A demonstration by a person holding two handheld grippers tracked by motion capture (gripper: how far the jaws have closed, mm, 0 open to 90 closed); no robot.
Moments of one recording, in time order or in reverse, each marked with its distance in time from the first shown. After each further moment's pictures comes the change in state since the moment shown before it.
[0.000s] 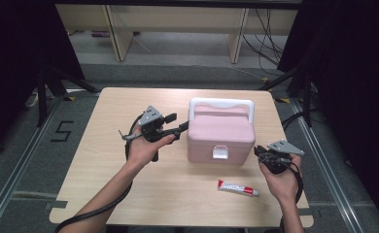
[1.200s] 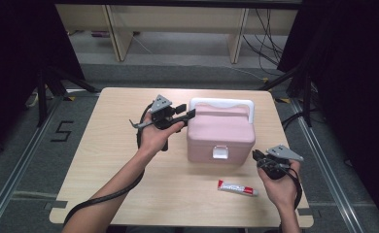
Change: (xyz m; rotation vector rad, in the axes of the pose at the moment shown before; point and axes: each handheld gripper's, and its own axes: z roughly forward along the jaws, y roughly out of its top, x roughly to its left) left arm 0.002 0.017 0.034 0.000 0.033 -0.032; right arm 0.011 -0.007 -0.009 -0.024 0.008 -0.018
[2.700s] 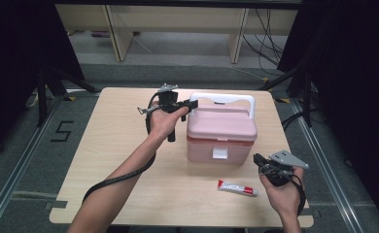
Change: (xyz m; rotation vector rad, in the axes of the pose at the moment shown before) left arm 0.008 0.026 0.033 0.134 0.029 -0.196; right arm 0.011 -0.004 -0.022 -0.017 0.017 0.046
